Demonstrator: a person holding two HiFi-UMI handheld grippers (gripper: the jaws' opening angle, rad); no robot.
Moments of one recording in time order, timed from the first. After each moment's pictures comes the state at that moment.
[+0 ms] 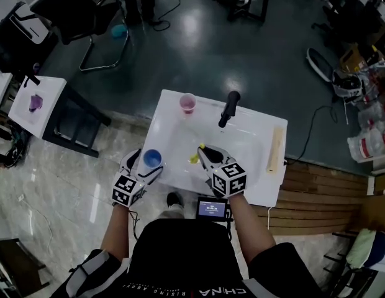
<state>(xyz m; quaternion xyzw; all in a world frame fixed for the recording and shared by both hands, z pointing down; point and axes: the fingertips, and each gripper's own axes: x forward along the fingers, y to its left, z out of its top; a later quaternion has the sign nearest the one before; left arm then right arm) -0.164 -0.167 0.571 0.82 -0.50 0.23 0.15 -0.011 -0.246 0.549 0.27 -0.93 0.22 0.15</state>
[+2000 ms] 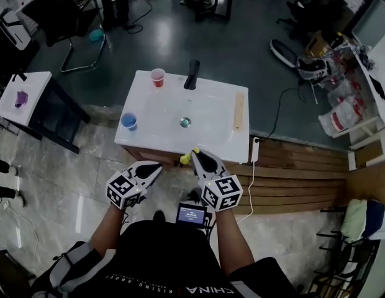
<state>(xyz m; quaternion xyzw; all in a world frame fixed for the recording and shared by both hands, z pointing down) 0.021 0.008 0.520 0.92 -0.34 0.13 0.16 0.118 -0.050 0.467 0.38 -0.91 0.17 0.06</state>
